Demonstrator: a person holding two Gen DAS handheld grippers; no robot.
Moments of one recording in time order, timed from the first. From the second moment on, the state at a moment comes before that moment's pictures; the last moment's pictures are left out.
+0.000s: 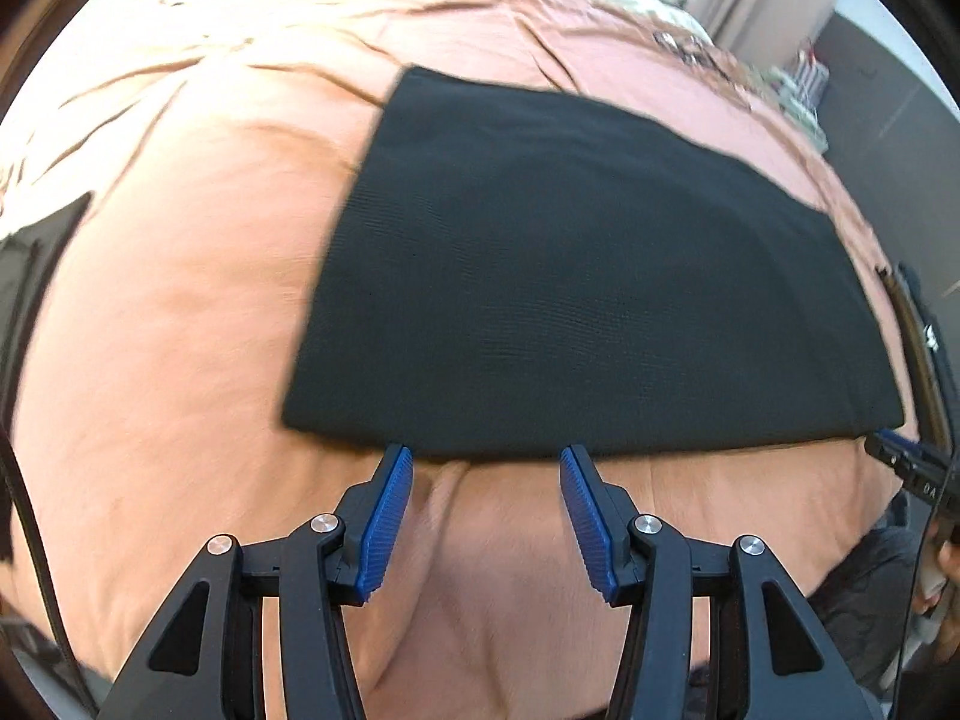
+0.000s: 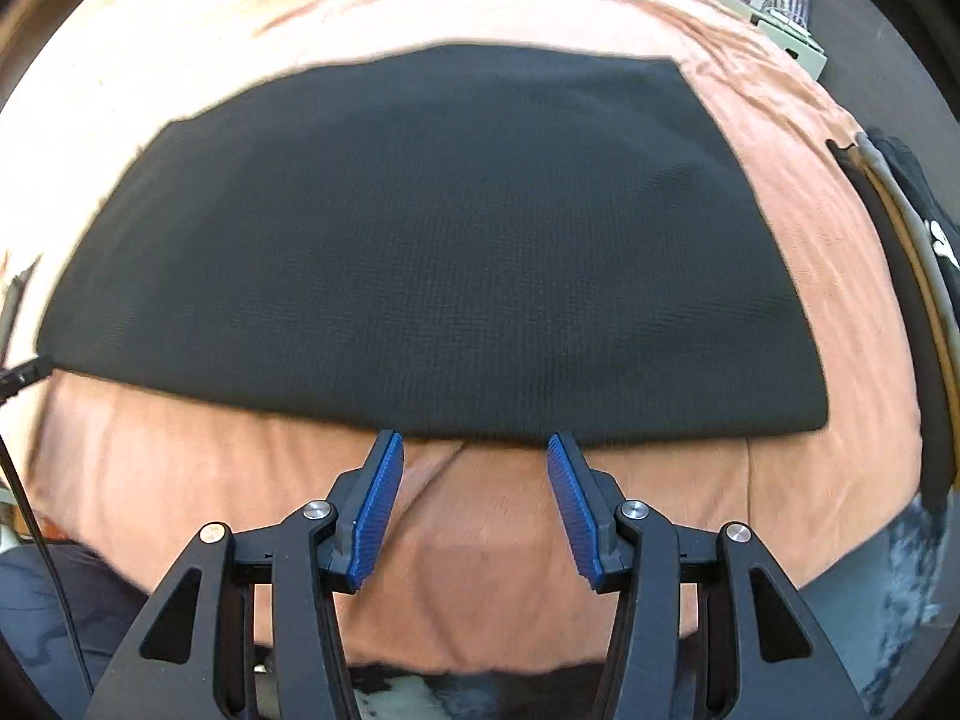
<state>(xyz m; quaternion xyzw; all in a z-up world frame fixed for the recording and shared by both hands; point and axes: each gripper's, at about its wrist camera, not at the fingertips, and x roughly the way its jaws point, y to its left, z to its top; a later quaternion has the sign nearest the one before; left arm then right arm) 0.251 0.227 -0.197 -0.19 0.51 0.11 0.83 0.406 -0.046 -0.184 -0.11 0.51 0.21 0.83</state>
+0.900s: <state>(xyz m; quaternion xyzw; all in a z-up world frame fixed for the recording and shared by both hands) 0.234 0.321 -0.214 -0.35 0.42 0.07 0.84 0.396 -0.017 -0.209 -0.01 0.44 0.34 0.83</state>
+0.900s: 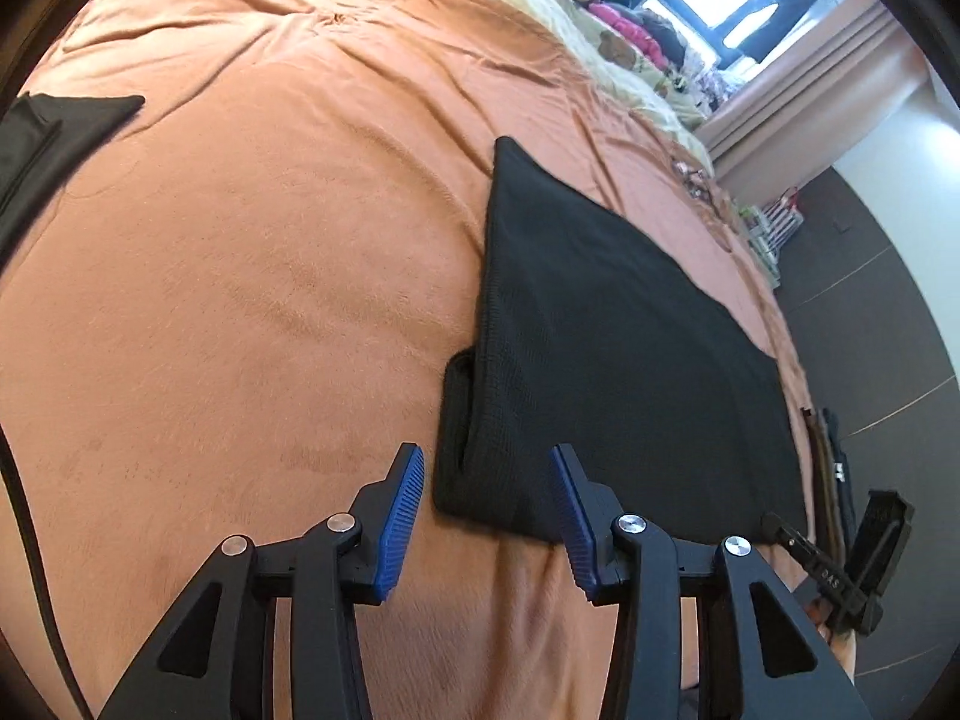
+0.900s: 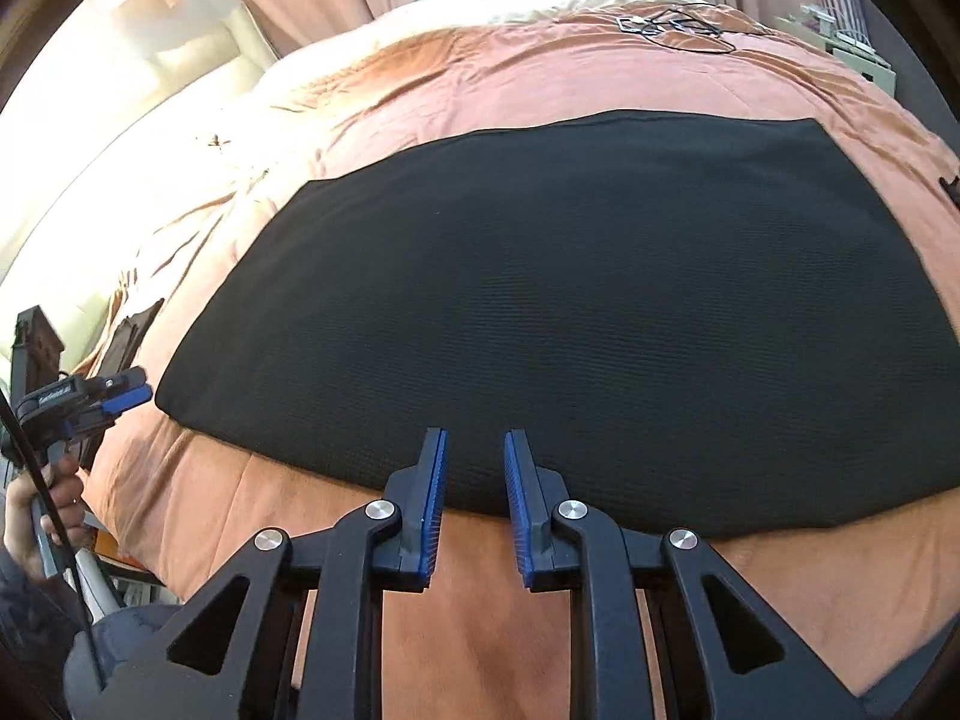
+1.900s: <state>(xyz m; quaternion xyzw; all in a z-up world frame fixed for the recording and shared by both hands) 0.226 0.330 -0.248 -0.49 0.41 0.06 0.77 0.403 -0.055 -0.221 0.08 0.46 0.36 0.81</state>
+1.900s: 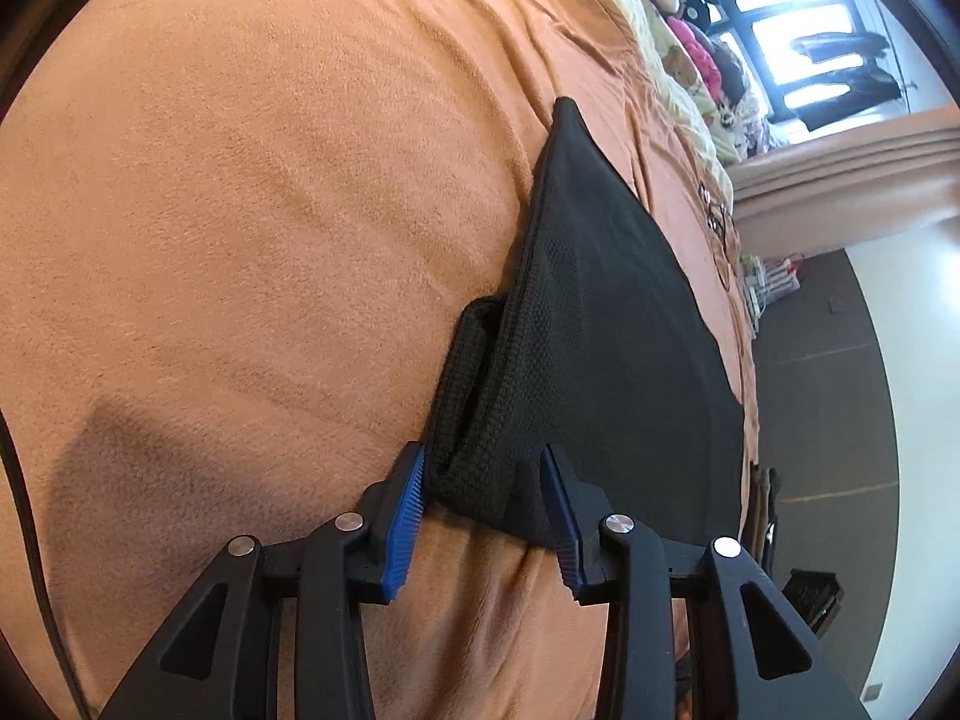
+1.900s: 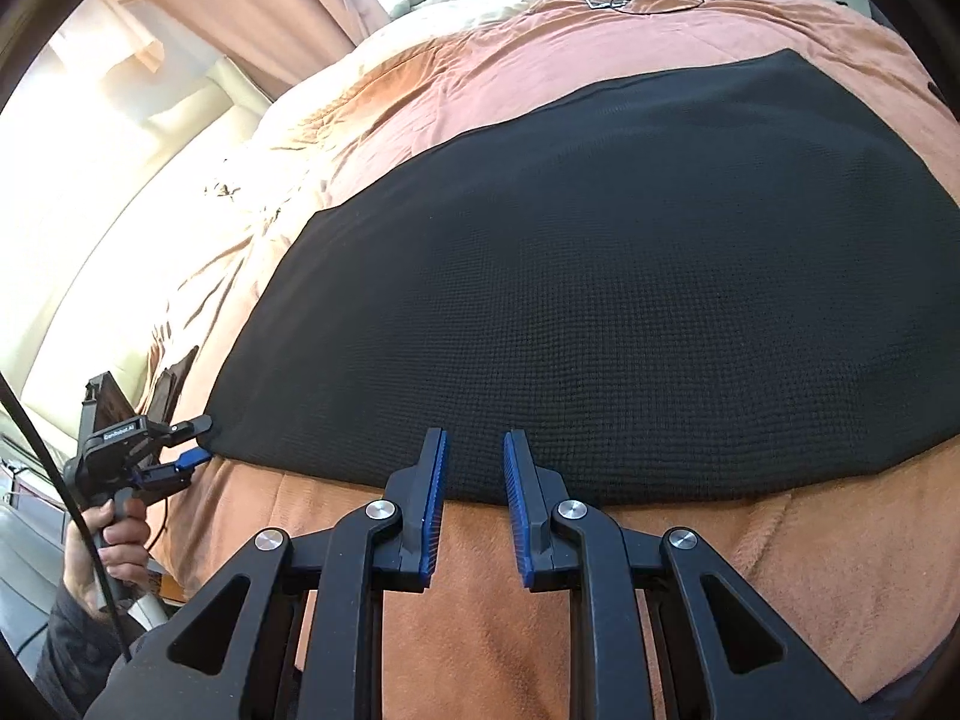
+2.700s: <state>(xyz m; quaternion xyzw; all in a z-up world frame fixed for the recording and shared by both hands) 0.233 0.325 -0.208 -0.44 0.38 0.06 0.81 0.385 0.015 -0.229 -0.06 0.49 0.34 0.80</state>
